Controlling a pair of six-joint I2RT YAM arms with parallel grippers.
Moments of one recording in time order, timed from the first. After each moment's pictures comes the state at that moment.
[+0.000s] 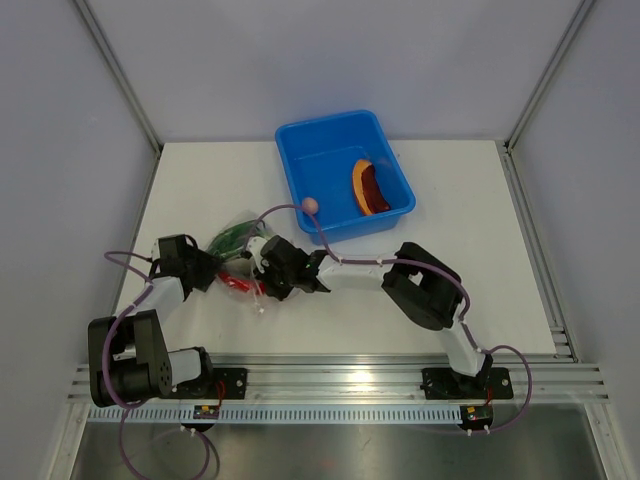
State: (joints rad) left arm 0.17 1.25 0.46 -0.10 0.07 -1.00; right arm 1.07 2.14 1.45 -0.10 -0.12 0.10
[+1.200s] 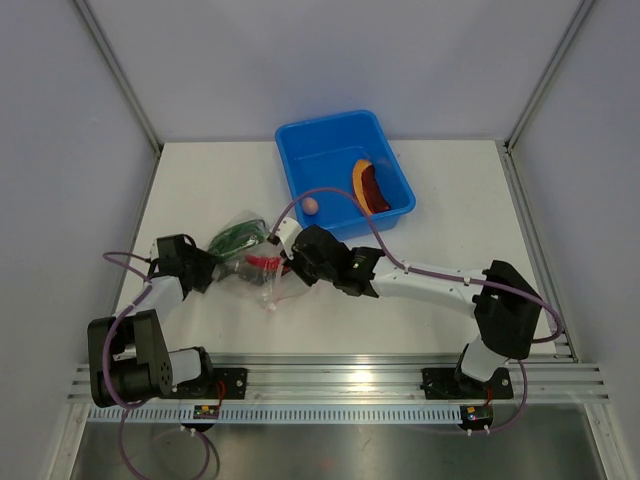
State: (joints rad) left arm 0.19 1.25 0.47 -0.13 0.06 -1.00; right arm 1.07 1.66 1.21 -0.16 0.12 -0.03
